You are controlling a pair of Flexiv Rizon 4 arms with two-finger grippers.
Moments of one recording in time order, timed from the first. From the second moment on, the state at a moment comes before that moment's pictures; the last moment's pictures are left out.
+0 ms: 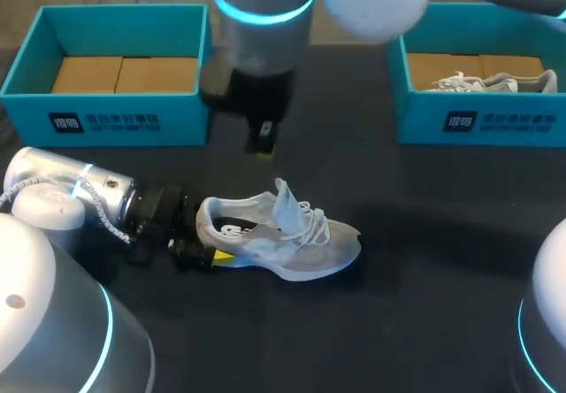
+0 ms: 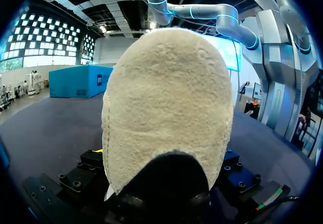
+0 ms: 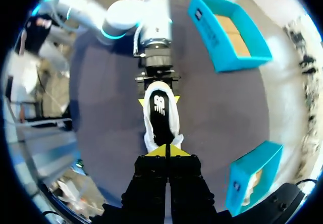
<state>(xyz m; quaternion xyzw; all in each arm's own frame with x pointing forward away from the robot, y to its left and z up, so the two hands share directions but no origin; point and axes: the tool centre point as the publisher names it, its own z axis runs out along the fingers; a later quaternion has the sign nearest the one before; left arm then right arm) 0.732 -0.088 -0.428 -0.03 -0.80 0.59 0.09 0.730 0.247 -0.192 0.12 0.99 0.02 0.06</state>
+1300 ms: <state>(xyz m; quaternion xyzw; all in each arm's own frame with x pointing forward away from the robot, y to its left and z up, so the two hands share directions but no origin) 0.732 -0.088 -0.428 -0.03 -0.80 0.59 0.09 0.730 0.286 -0.262 0.08 0.99 -0.03 0.08</state>
